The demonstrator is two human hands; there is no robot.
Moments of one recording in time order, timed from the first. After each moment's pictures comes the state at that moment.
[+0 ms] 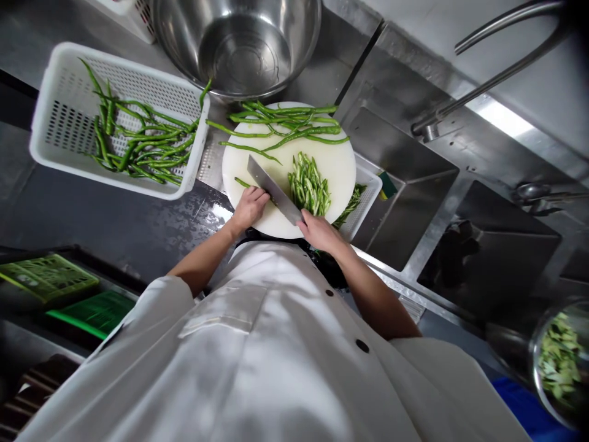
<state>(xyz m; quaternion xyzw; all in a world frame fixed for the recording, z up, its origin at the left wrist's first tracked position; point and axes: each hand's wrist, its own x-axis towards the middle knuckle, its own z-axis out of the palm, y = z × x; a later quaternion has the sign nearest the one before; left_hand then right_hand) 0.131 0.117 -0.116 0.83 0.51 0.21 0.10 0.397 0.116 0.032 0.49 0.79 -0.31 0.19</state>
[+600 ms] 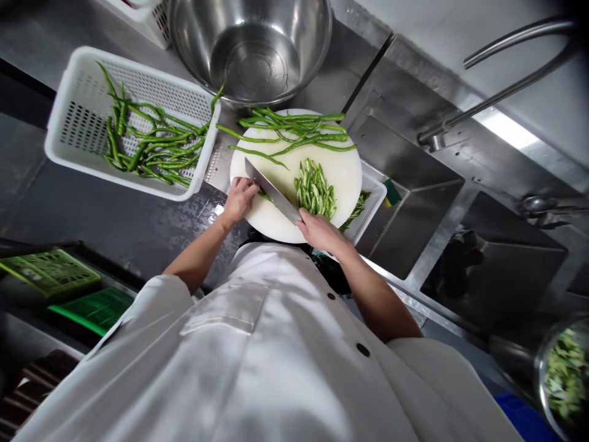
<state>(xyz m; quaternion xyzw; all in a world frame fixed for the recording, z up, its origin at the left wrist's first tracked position) 0.082 0.135 -0.128 0.77 0.57 0.26 0.09 0.376 0.128 0.044 0.47 0.80 -0.31 0.21</state>
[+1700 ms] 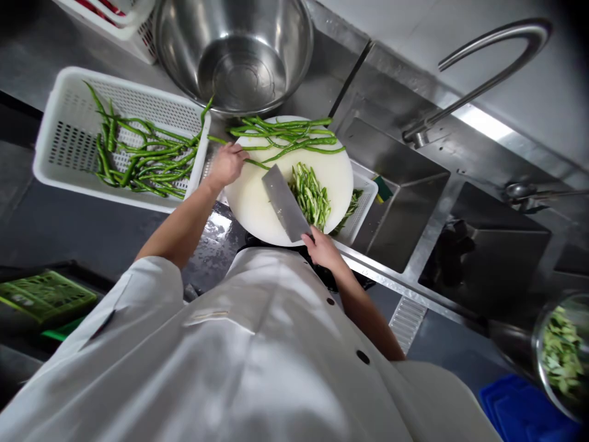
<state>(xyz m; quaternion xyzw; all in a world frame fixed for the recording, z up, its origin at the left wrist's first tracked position) 0.038 0.265 -0.099 0.82 0.51 0.24 0.10 0.390 0.080 0.006 0.61 0.67 -0.41 0.10</state>
